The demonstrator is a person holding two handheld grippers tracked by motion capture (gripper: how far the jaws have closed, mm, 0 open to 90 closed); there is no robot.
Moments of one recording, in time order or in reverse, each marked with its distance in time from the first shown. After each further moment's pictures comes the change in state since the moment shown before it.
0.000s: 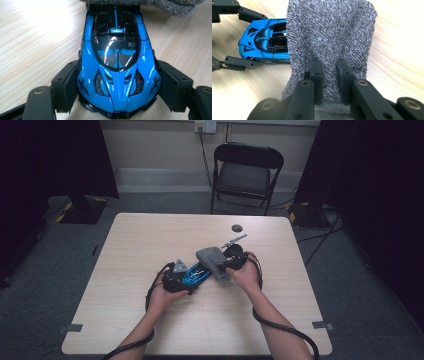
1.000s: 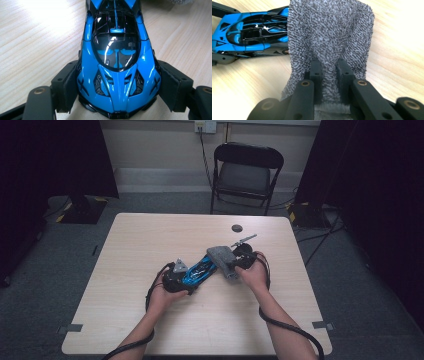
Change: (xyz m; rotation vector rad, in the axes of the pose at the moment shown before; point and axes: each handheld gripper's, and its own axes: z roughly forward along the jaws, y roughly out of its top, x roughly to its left) left arm 0.000 0.000 0.000 0.000 0.000 0.000; right arm -0.024 -0.015 -0.008 -0.004 -0.063 0.049
